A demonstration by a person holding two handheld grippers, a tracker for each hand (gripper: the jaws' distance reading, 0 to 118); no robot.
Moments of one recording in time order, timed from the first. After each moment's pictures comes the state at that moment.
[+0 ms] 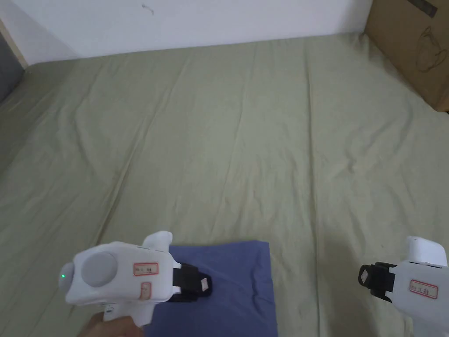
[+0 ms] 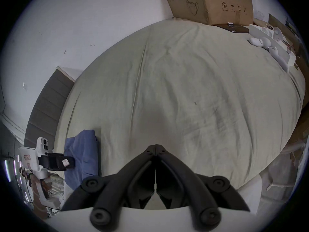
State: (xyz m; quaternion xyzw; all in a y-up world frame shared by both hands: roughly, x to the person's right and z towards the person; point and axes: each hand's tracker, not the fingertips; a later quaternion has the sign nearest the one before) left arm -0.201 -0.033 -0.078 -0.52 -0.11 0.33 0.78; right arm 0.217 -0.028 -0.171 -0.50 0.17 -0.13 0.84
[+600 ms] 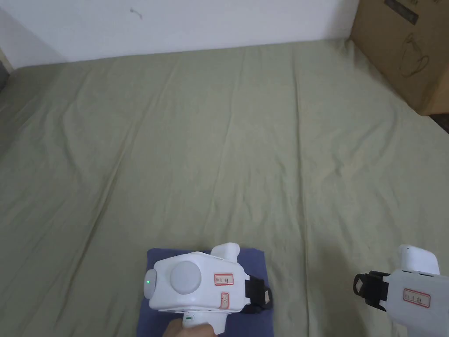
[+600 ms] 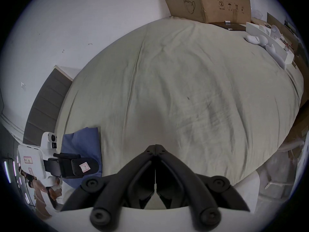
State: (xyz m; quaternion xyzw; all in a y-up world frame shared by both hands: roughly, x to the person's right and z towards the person) left arm -0.088 -0.062 -0.129 -0.53 -0.15 0.31 0.77; right arm 0.226 -0.028 -0.164 -0.50 0.16 -0.12 0.84
